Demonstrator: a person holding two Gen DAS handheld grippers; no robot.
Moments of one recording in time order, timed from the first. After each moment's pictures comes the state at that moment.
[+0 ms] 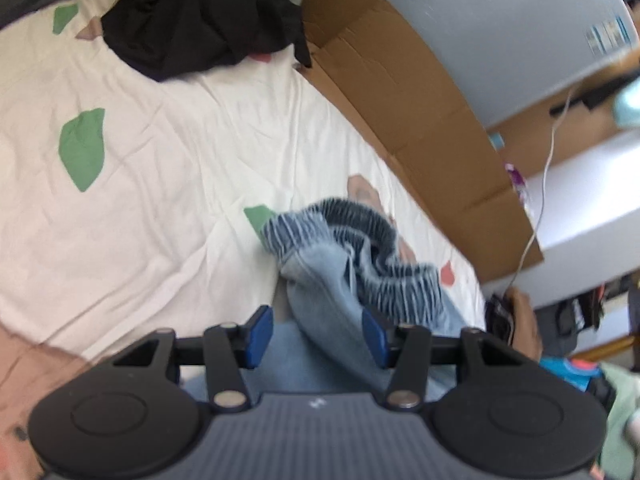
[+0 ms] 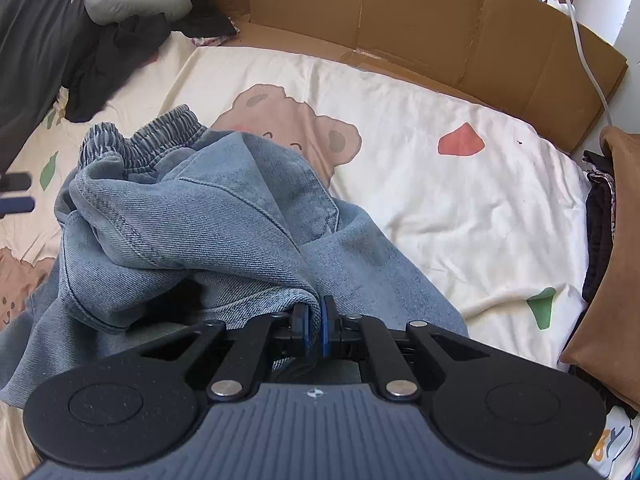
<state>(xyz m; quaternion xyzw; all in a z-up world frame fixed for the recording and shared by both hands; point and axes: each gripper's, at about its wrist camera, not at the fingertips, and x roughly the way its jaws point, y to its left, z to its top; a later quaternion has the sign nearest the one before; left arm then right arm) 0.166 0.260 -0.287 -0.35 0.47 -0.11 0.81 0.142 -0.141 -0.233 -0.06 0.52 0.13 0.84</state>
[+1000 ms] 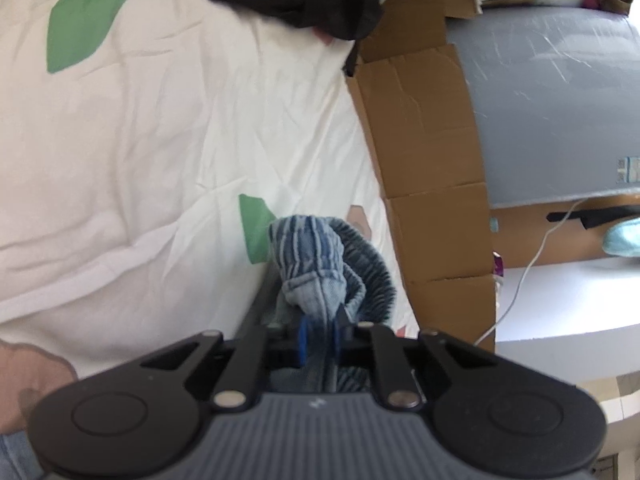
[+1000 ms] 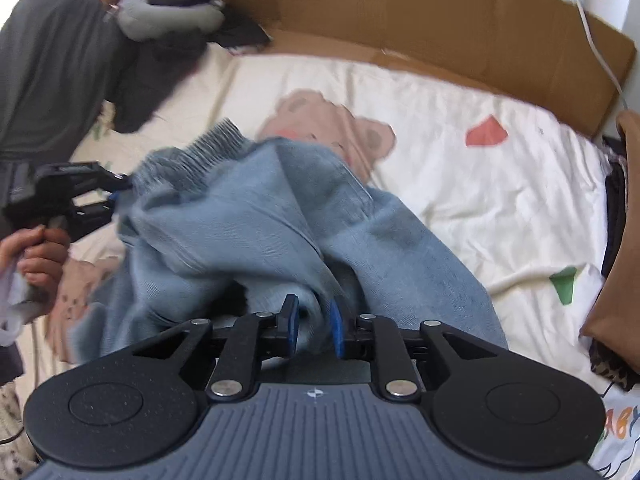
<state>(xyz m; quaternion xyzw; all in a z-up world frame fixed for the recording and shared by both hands) 0.184 0.264 -0.356 -0.53 0.42 -0.11 0.73 0.120 -0.148 -0.194 -0.01 0.53 0.18 0.83</state>
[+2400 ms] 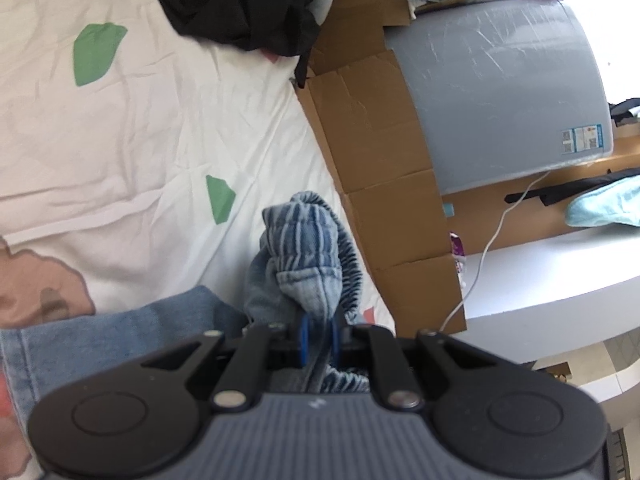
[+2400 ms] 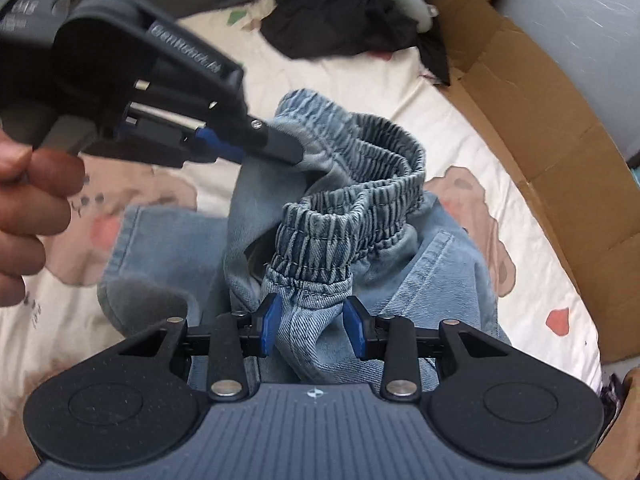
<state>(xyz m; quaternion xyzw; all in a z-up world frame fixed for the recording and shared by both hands) 0.116 0.251 -0.315 -0.51 0.38 -0.12 0.76 0.094 0.060 -0.233 -0.32 0.45 0.29 0.78</state>
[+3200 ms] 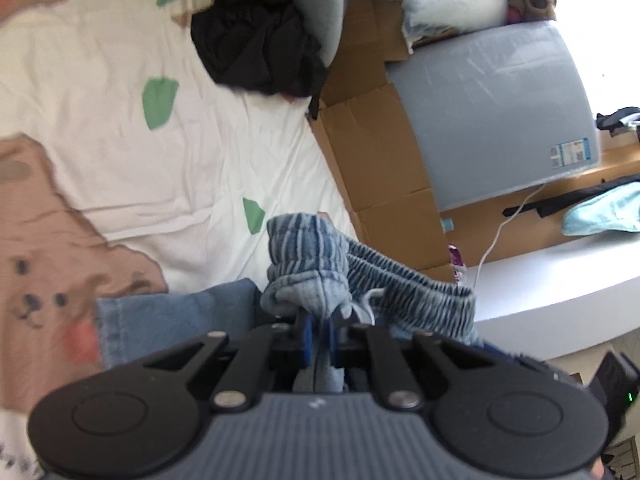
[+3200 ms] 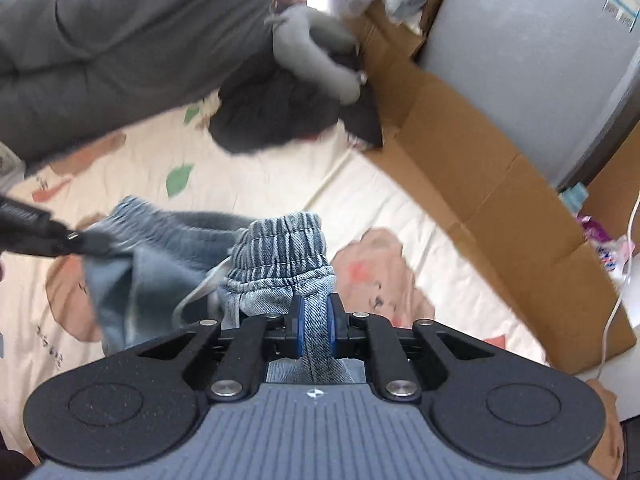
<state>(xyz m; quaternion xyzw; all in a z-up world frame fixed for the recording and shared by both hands) 0.027 0.302 -0.250 -0.50 0.36 -0.08 0.78 0.138 -0.025 -0.085 -0.25 0.39 0.29 0.84</state>
